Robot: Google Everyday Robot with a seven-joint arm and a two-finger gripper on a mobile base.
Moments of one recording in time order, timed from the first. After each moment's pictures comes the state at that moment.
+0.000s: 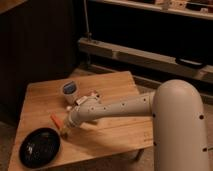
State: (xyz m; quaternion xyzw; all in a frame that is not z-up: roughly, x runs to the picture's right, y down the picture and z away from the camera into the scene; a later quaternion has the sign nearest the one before) arm -0.242 0.201 0.811 -0.33 -0.29 0.22 0.87
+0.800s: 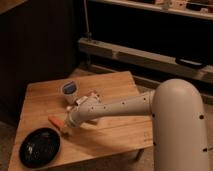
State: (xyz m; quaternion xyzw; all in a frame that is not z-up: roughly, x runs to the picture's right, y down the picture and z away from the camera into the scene) arm -0.219 0.186 0.810 -0.33 -0.29 0.25 0.87
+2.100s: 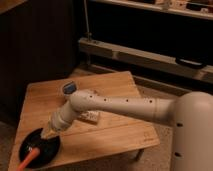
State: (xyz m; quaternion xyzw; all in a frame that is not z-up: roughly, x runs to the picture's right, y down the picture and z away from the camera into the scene) arm -0.286 0.212 0.647 -0.43 -0.43 -0.04 0.79
